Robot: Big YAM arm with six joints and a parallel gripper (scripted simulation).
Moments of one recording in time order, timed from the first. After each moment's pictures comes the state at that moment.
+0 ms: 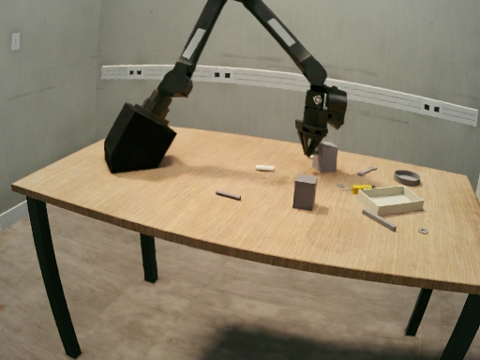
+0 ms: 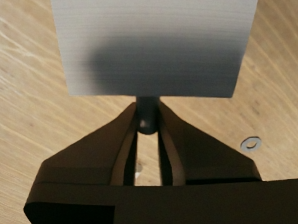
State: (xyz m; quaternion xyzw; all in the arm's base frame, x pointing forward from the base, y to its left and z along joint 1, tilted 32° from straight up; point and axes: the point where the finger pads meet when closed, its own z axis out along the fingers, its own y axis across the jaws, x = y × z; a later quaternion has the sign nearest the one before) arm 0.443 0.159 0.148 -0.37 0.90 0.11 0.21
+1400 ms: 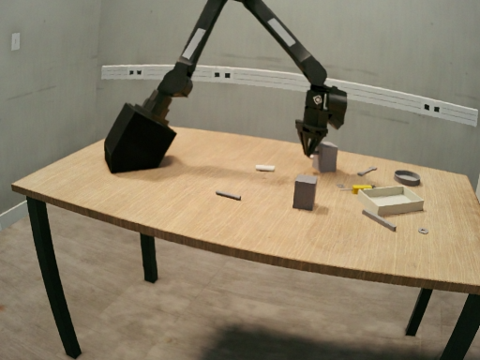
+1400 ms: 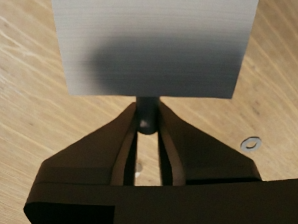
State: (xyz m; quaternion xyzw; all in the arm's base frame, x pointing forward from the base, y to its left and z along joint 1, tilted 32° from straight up) arm 0.443 0.159 0.148 -0.37 0.90 0.11 0.21
